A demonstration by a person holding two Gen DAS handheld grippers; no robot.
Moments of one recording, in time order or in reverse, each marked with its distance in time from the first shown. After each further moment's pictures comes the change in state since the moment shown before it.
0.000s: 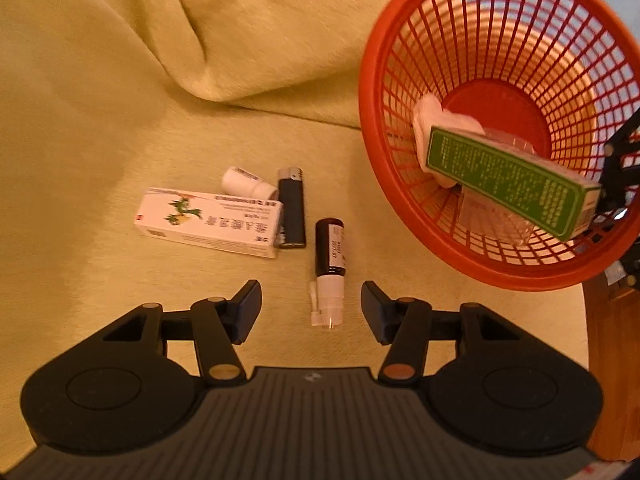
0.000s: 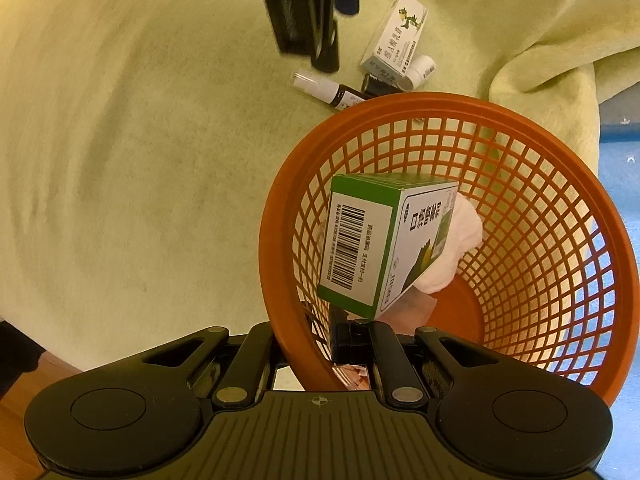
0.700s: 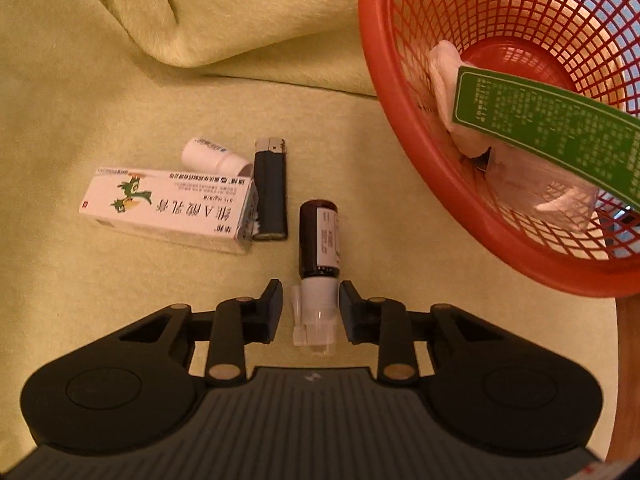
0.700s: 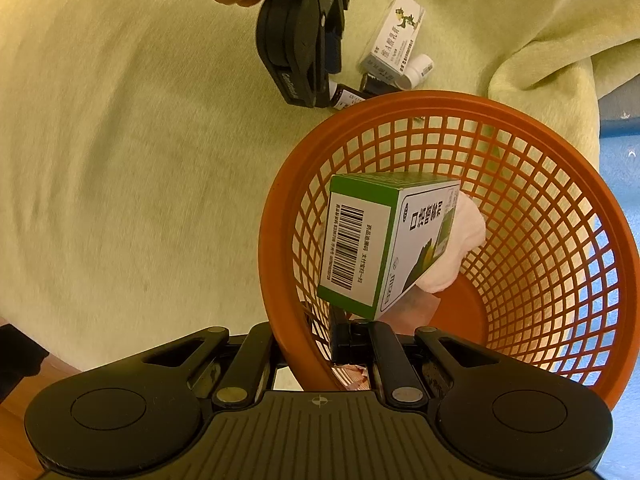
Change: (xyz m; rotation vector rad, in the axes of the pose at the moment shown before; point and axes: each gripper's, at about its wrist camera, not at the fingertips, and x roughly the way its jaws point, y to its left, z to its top) left arm 0.059 -0.009 -0.001 0.002 0.034 0.010; right arm 0.001 0.000 -0.004 0.012 -0.016 0.012
